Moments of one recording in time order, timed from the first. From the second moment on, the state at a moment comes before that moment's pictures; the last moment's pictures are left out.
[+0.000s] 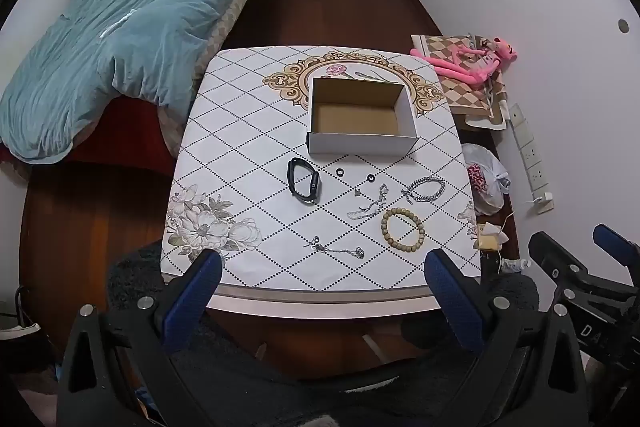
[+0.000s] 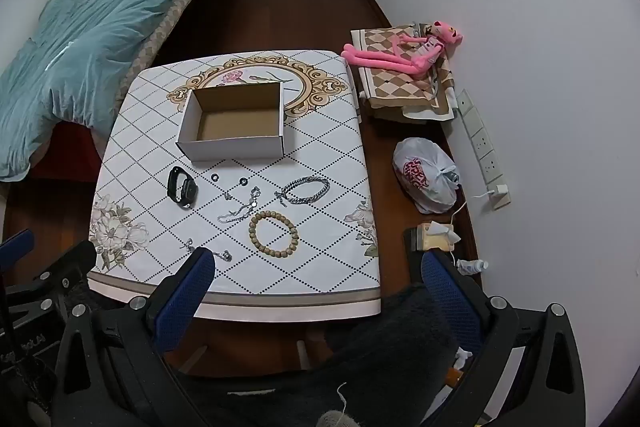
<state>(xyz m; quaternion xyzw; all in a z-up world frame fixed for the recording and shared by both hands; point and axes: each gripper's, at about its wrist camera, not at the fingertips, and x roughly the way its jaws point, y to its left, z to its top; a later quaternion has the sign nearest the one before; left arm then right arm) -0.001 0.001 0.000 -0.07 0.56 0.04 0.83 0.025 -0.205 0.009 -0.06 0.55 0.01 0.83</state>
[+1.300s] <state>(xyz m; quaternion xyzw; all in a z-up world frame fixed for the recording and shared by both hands) -0.002 -0.002 0.002 -0.06 0.57 0.04 0.82 0.021 -0.207 0.007 -0.06 0.56 0.02 0.83</state>
